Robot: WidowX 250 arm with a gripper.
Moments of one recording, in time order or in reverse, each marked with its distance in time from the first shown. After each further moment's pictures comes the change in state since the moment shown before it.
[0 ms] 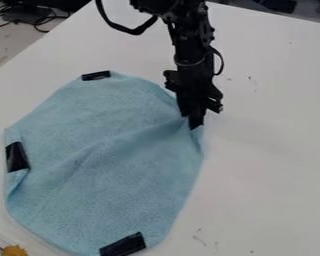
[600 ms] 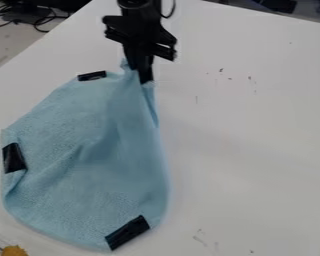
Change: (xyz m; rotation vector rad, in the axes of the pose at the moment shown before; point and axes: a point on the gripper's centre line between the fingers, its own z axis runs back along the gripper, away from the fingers) arm -0.033 0.055 0.103 0.152 -0.139 0.249
